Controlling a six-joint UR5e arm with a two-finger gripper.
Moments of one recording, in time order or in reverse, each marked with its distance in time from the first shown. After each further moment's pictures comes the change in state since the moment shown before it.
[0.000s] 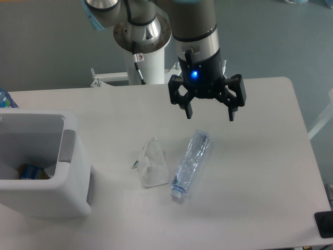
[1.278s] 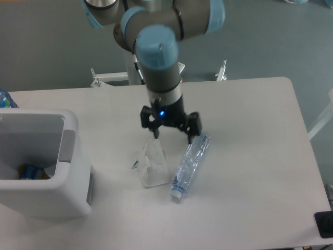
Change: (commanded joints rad) arm -0.156 -0.109 -0.324 0.210 -0.046 -0.126
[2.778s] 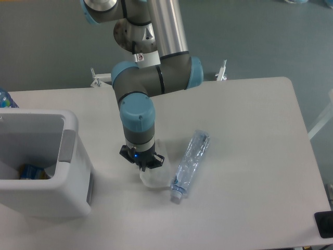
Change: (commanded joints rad) arm -0.035 -0.082 -0.015 0.080 -0.071 -0.054
